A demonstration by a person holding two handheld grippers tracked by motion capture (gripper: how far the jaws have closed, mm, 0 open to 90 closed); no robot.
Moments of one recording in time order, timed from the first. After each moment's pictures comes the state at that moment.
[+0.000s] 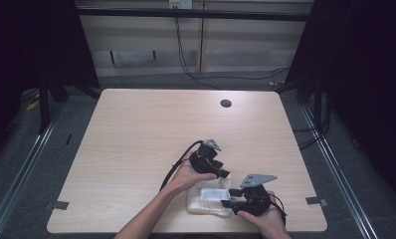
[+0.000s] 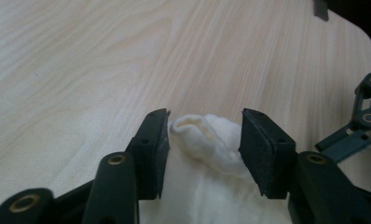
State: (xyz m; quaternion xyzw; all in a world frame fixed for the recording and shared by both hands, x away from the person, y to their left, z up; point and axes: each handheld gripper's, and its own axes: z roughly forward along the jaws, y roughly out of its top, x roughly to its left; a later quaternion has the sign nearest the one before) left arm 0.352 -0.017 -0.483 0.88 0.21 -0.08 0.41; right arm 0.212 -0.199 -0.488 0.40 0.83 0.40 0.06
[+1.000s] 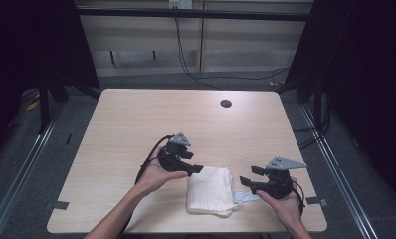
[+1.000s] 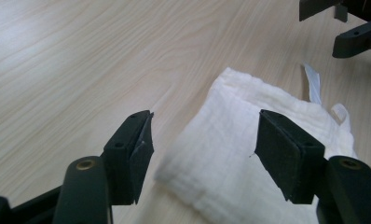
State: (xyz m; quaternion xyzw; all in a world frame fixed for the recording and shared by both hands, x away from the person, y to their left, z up) left arm 0.337 0.074 -0.438 0.88 0.24 0.00 0.40; right arm 0.234 -0.251 -0.459 0.44 0.77 0.44 0.15
